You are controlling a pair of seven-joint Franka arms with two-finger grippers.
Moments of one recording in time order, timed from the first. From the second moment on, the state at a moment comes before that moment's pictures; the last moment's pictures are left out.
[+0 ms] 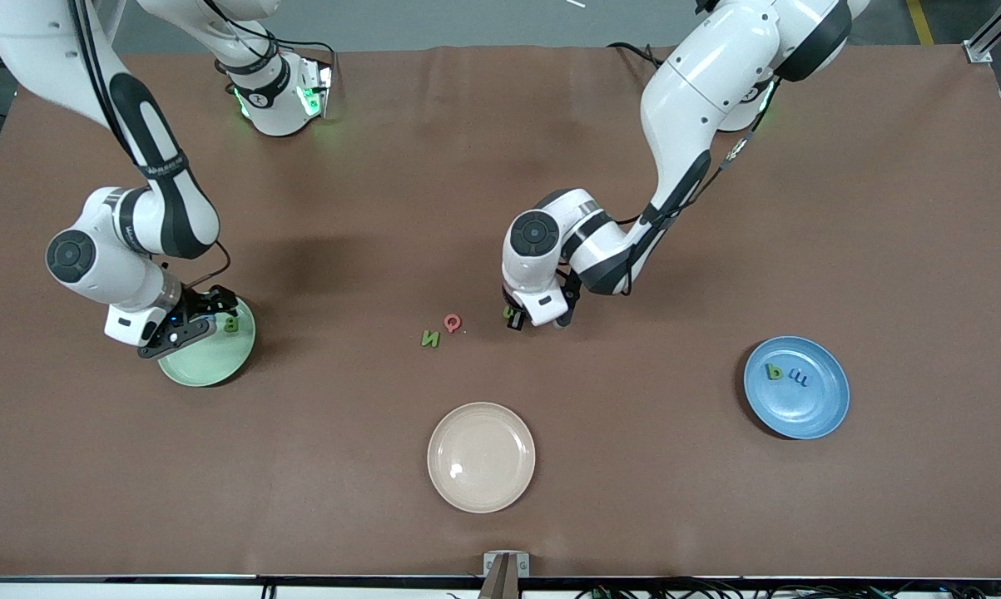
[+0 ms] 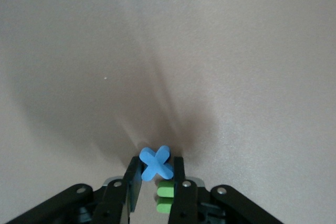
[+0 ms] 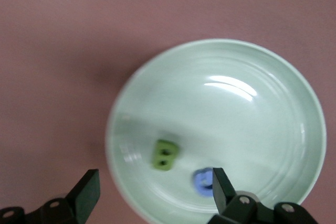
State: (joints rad) left arm -0.49 0.83 -0.33 -1.57 0.30 2.37 -2.18; right arm 0.03 0.31 -0.06 -2.14 0.04 2.34 -0.42
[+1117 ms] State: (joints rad) left arm -0.31 0.74 -0.24 -1.49 0.35 2.15 -1.76; right arm 0.59 0.63 -0.05 -1.73 0.11 2.34 0.71
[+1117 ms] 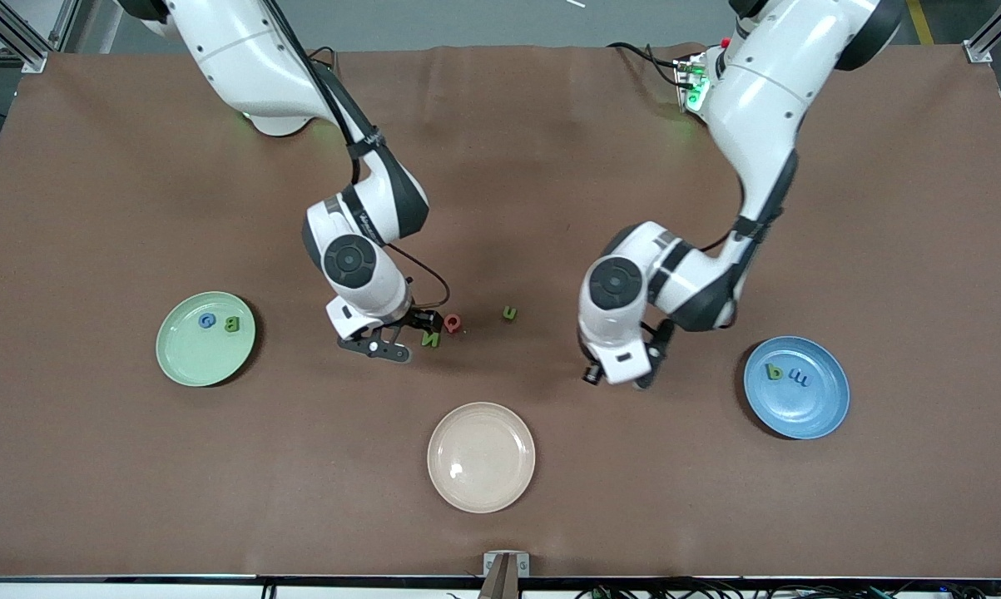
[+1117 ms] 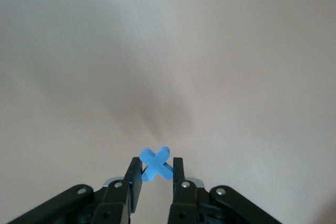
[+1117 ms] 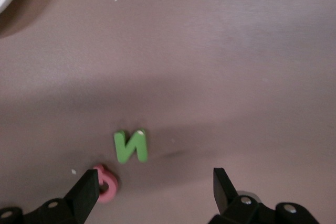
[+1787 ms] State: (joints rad) left arm -0.02 0.62 -0.24 -1.56 0.36 2.00 -1.30; right arm 0.61 0.71 -0.05 -1.68 0.11 2.38 0.70
